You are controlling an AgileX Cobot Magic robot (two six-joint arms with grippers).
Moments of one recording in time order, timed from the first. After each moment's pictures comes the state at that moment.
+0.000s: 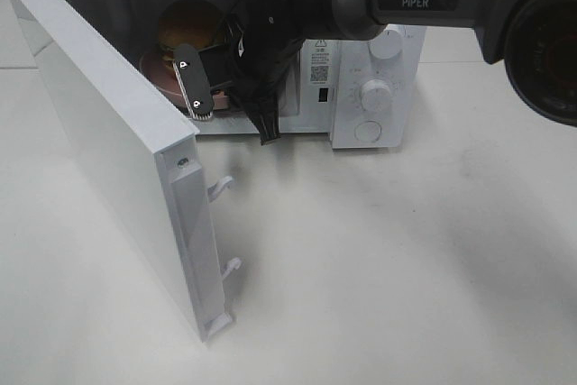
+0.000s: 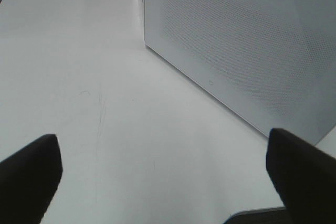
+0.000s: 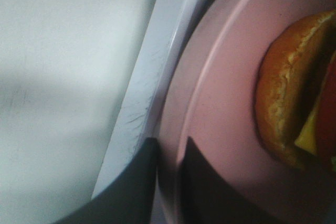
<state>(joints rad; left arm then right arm) 0.04 0.00 -0.51 -0.19 1.09 0.12 0.64 2.36 -1.91 -0.14 0.49 -1.17</state>
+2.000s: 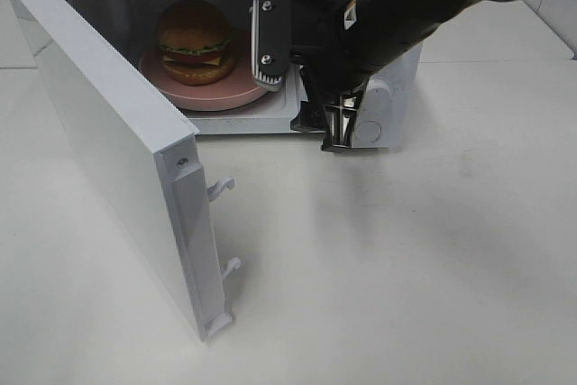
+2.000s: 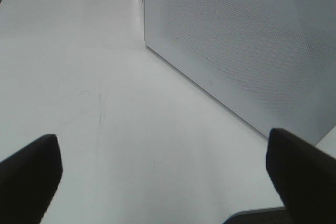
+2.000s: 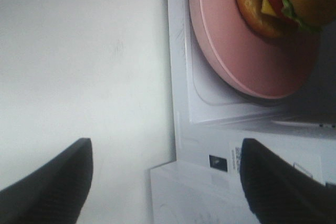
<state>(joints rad) 0.04 0.00 -0.51 -0.19 1.09 0.12 0.60 1.75 -1.20 -0.05 0.31 -0.90</state>
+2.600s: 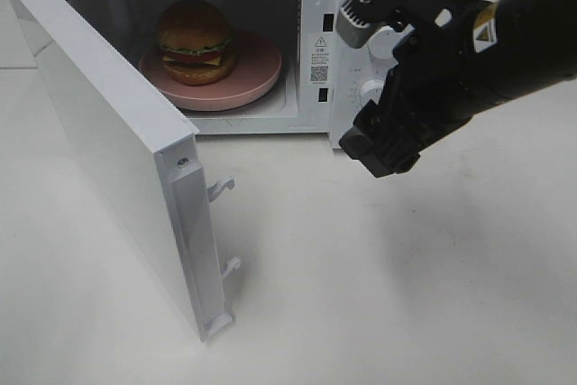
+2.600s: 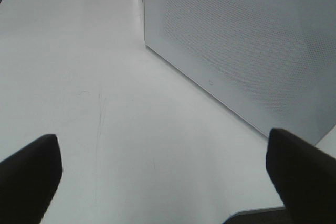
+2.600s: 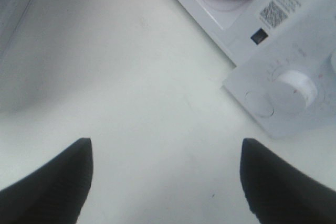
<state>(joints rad) 0.04 0.00 -0.51 -0.19 1.09 0.12 0.59 1.37 -0.85 -0.05 0.34 -0.20</state>
